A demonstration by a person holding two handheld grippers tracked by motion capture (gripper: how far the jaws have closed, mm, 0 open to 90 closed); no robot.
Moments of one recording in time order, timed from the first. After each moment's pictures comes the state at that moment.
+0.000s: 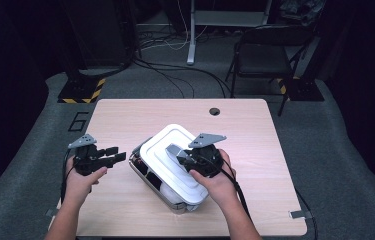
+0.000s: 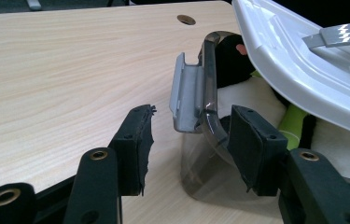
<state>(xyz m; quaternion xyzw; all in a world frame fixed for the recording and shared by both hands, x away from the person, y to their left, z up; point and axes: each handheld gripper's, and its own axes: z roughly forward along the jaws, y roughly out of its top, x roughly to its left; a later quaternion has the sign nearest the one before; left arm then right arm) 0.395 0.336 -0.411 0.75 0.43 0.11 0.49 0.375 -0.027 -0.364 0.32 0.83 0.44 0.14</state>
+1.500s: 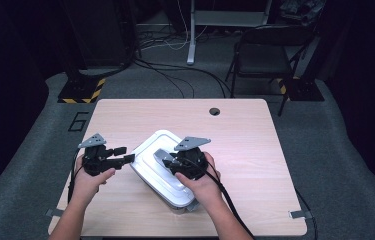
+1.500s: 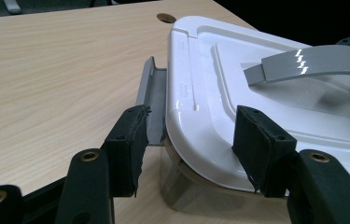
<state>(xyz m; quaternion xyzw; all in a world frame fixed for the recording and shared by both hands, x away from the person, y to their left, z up) 0.397 0.310 -0.411 0.76 0.41 0.10 0.49 0.376 0.006 -0.379 0.31 0.82 0.46 0.11</state>
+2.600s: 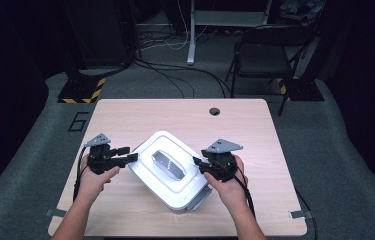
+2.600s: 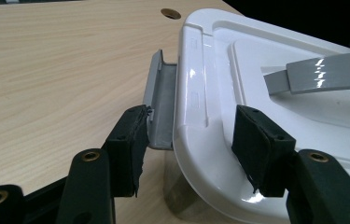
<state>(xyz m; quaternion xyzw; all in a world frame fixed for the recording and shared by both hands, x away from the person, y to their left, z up) 0.410 0.308 -0.425 0.76 0.42 0.09 0.50 0.376 -0.067 -0.396 0.37 0.79 0.44 0.19</state>
